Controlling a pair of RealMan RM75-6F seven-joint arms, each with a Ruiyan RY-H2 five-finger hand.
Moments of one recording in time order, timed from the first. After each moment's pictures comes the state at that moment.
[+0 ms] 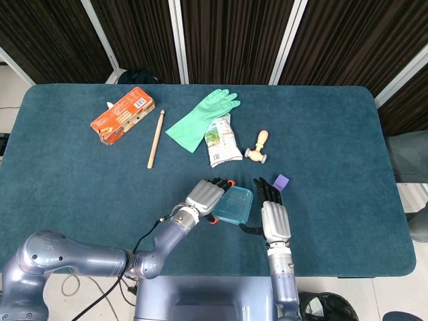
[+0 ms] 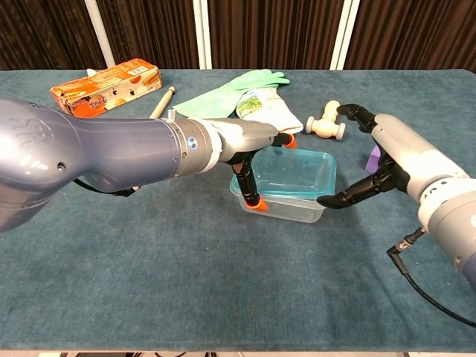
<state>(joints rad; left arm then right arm) -1.26 -1.78 -0.17 -1.47 0.48 0.83 0.66 0.36 -1.90 0.26 -1.68 -1.14 1.40 -0.40</state>
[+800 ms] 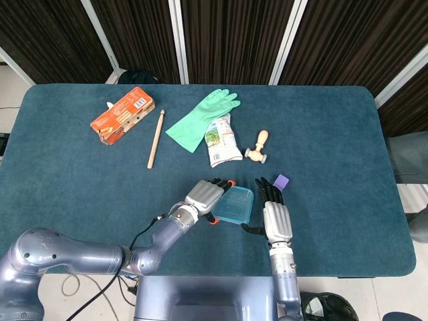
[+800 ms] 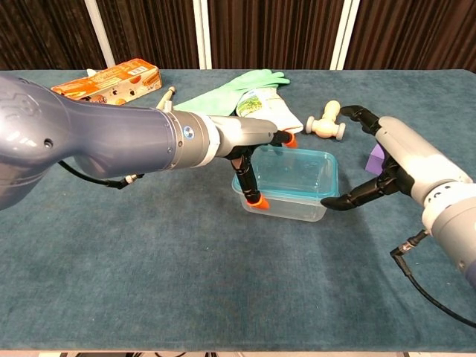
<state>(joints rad) -1.26 -1.73 -0.18 -1.49 0.47 0.77 0.60 0.36 -1.90 0.24 -1.62 -1.18 1.40 -0.34</state>
